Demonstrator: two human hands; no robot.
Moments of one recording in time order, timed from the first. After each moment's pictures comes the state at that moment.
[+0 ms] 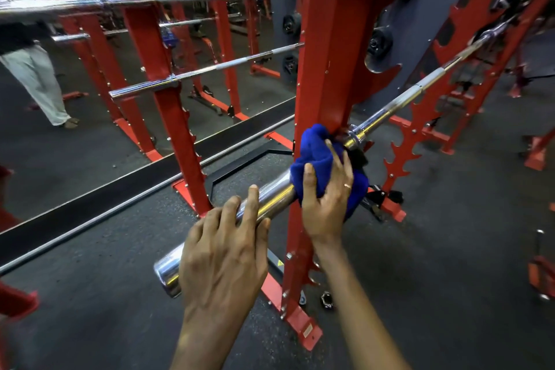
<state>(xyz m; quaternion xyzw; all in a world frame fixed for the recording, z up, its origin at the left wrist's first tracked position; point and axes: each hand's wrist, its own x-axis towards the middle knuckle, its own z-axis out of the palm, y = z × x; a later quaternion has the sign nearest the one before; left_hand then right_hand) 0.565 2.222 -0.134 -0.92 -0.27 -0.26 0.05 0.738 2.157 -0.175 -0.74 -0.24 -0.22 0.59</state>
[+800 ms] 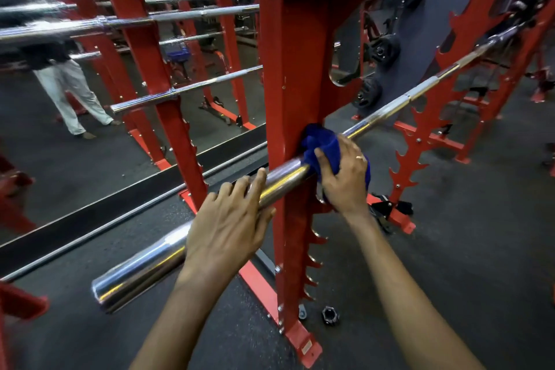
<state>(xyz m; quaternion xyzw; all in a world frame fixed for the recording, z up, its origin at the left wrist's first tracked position) 0.654 2.217 -0.125 -0.95 -0.19 -0.20 0.11 0.876 2.107 -0.164 -0.76 -0.33 -0.24 0.51</state>
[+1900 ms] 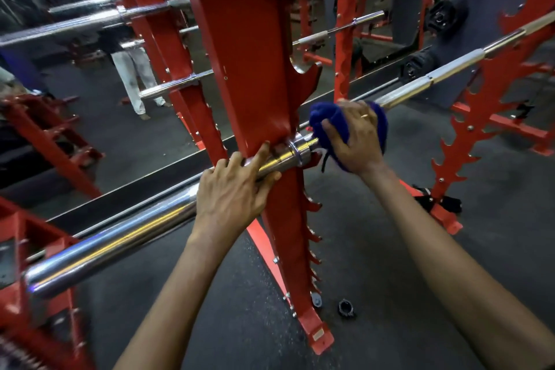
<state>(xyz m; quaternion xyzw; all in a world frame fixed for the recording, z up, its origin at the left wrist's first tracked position) 0.758 2.182 -0.130 -0.92 -0.29 -0.22 0.16 1.014 2.095 -0.167 -0.69 -0.49 -0.25 0.47</state>
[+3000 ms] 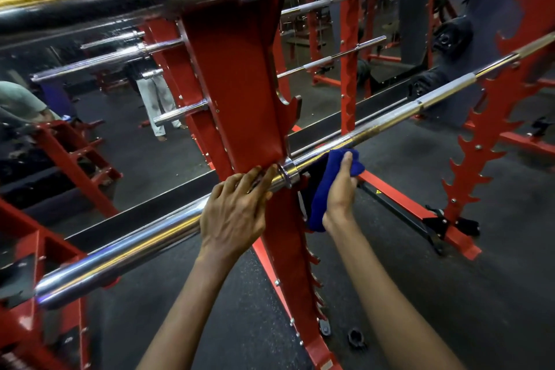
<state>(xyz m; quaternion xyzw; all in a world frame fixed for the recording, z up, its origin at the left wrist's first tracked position) 0.770 2.174 -0.145 -0.91 -0.23 -0.28 0.20 0.952 2.092 -0.180 -0.49 -0.04 0.23 0.84</state>
